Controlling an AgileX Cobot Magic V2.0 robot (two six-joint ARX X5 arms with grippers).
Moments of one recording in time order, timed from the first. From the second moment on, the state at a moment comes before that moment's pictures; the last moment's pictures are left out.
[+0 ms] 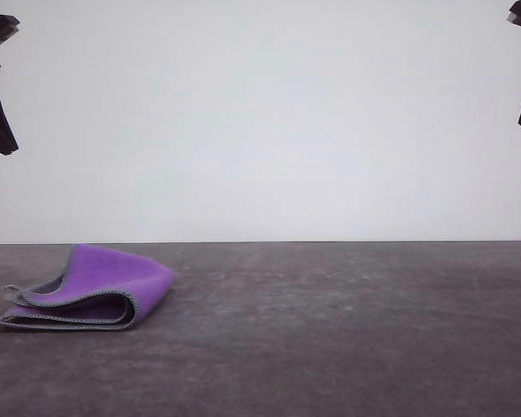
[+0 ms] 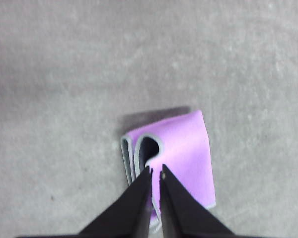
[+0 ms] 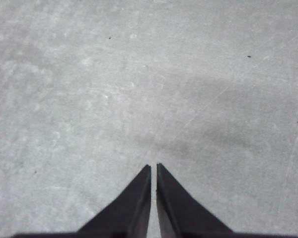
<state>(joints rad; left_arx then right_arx) 0.14 1.55 1.36 -0.95 0.57 0.08 -0.07 1.25 1.08 -0.64 -0.37 -0.10</state>
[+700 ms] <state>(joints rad) 0.00 1.06 0.70 -0.31 0.20 -0.04 -0.07 1.25 1.08 -0.63 -0.37 -0.10</state>
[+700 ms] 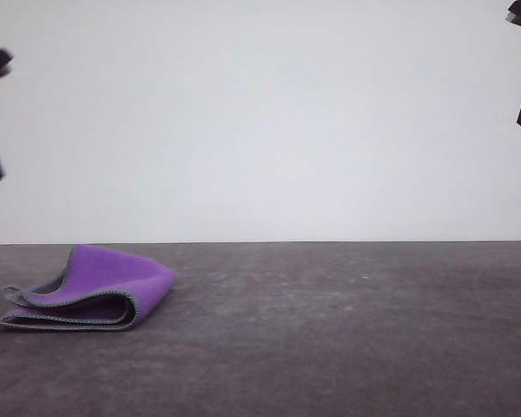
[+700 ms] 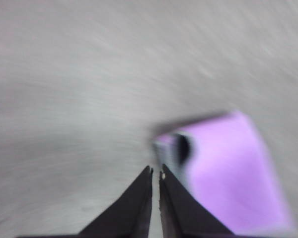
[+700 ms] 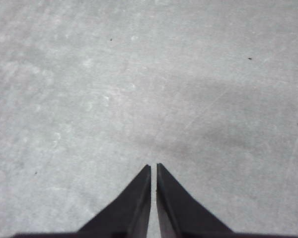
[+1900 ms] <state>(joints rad) -0.01 0.00 0.06 -0.27 0.01 -0.14 -0.07 1.25 1.08 -0.63 -0.37 -0.10</state>
